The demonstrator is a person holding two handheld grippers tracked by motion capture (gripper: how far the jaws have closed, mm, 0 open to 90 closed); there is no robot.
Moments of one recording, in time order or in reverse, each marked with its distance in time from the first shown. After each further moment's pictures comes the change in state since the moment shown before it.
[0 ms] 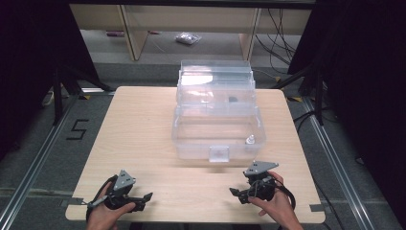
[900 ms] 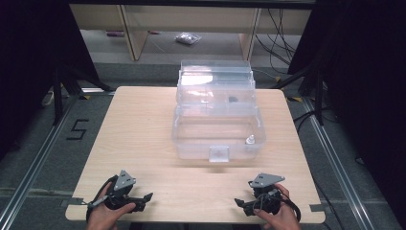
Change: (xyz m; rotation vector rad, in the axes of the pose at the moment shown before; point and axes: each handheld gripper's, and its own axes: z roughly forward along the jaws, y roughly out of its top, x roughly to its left) left arm 0.000 0.000 0.000 0.008 0.005 0.010; right arm 0.012 -0.034 -0.005 -0.016 -0.025 0.022
